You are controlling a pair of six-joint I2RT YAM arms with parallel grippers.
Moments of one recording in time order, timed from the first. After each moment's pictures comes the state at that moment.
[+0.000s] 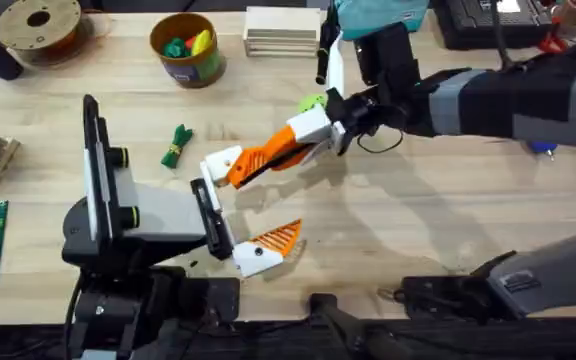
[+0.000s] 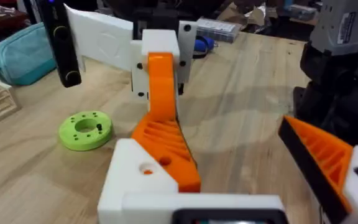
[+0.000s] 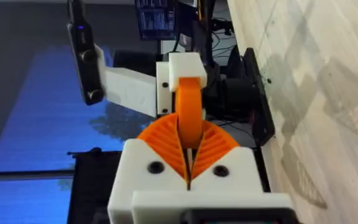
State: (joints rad) left arm -0.04 0.01 0.01 -0.13 1.16 0.06; right arm 0.47 1.71 0.89 0.03 -1.47 0.70
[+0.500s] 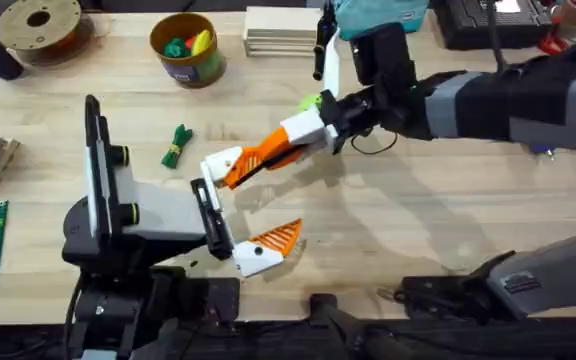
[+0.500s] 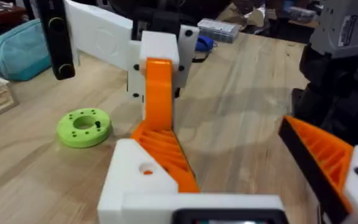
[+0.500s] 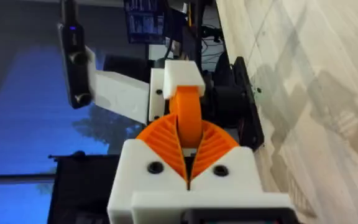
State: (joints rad) left arm -0.04 0.01 0.01 -0.13 1.16 0.04; right arm 0.50 1.71 0.89 0.09 -1.41 0.70
